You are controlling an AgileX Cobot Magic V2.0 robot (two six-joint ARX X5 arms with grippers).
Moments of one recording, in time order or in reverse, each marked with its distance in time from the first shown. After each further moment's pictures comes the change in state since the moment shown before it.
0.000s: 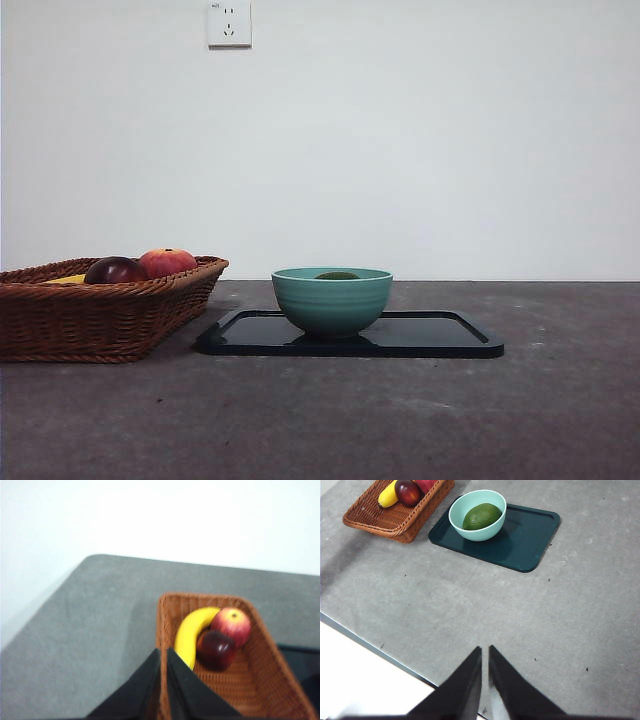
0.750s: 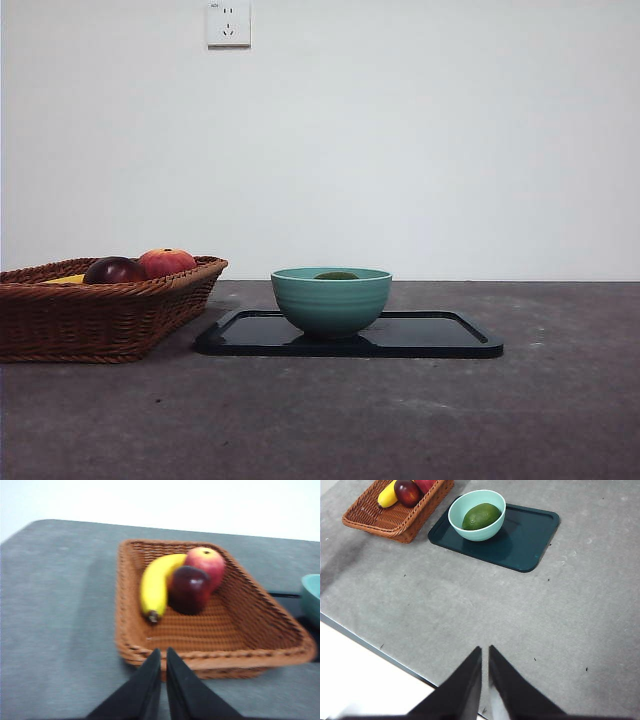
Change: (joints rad) left arm -0.043 -0.290 -0.417 0.147 0.080 0.001; right arm 0.000 0.000 0.000 0.000 0.000 0.000
